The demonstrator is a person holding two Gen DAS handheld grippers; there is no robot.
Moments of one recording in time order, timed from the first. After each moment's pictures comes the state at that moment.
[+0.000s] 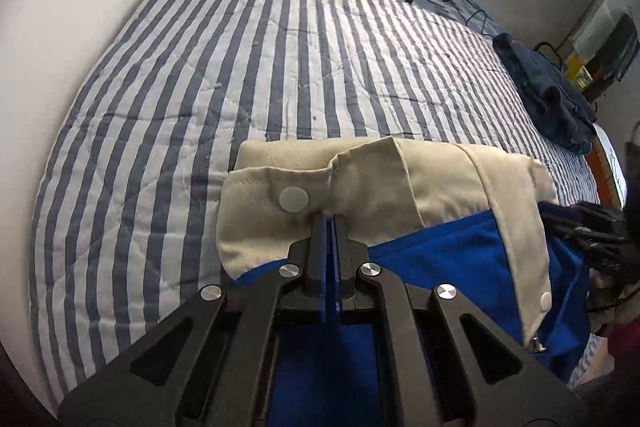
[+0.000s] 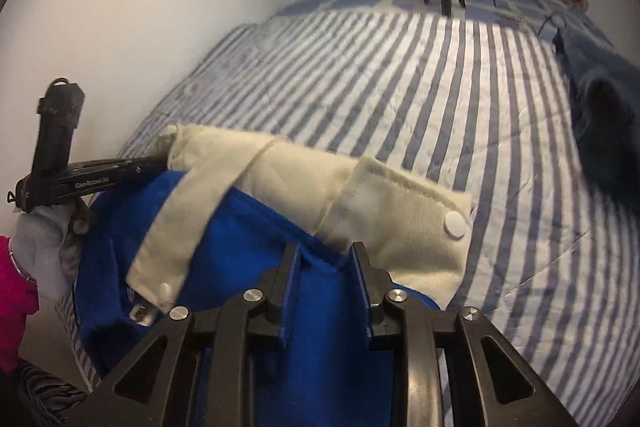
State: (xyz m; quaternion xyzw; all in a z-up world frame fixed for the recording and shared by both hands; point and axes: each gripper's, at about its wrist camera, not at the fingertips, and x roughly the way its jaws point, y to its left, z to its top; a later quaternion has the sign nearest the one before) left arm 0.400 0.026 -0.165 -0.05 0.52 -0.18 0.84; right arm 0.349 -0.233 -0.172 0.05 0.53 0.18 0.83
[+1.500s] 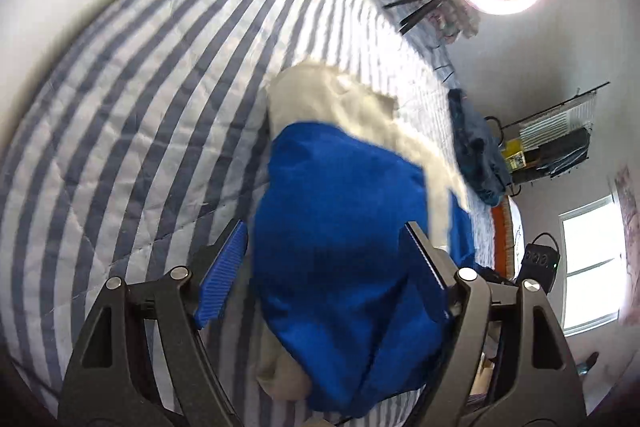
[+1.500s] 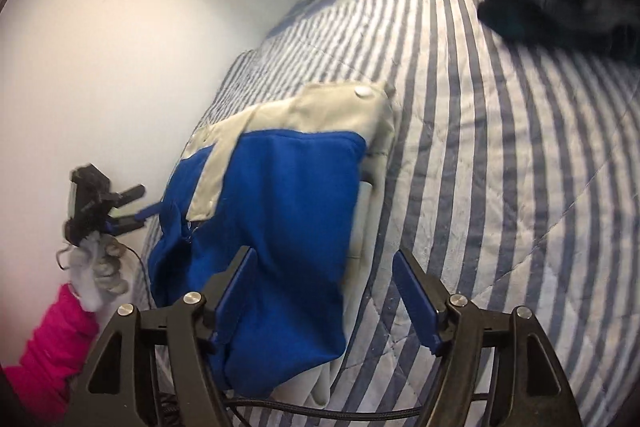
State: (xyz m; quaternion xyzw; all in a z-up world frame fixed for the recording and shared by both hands) left arm 0.320 0.119 -0.157 -0.28 0.55 -0.21 0.76; right arm 0.243 -0.359 -0.172 0.23 0.52 0.20 0.80
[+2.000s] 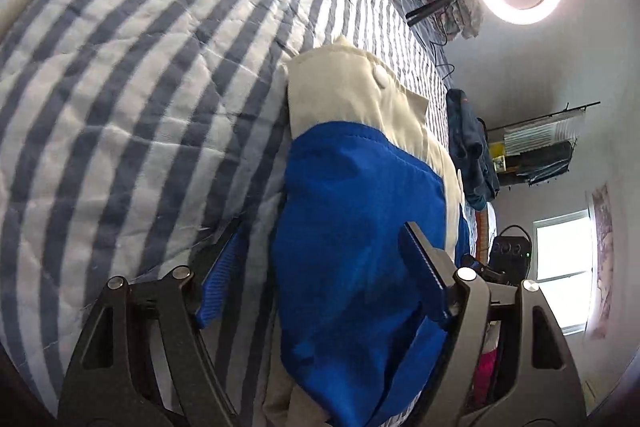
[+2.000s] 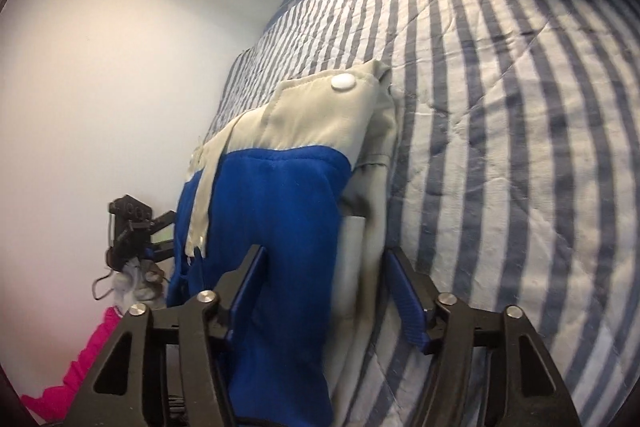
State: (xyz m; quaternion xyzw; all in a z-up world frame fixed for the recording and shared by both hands) left arm 0.342 0.130 -0.197 -0.34 0.56 -0.24 0.72; right arm 0.282 -0.361 -0.206 0.32 0.52 0.24 0.75
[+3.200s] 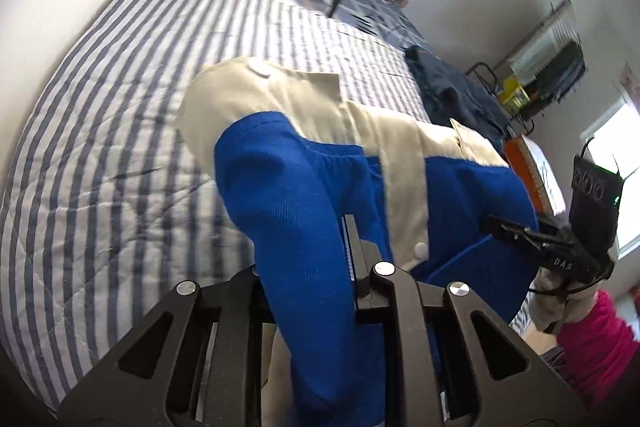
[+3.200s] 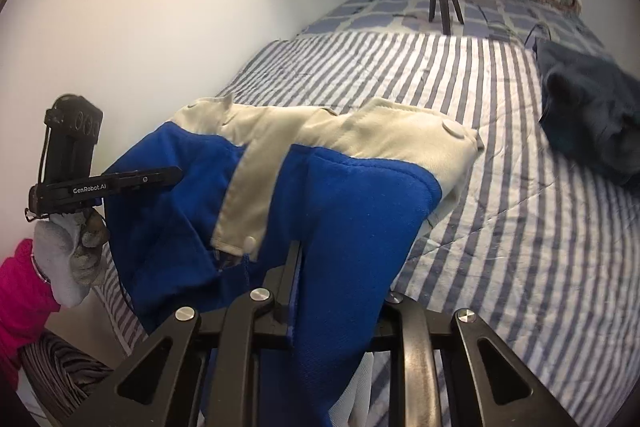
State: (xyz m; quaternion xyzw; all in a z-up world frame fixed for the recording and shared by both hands) left arm 0.301 0.012 -0.101 -0.13 0.49 -0.27 0.81; right arm 0.273 -0.239 -0.100 0.05 0.48 0.20 0.85
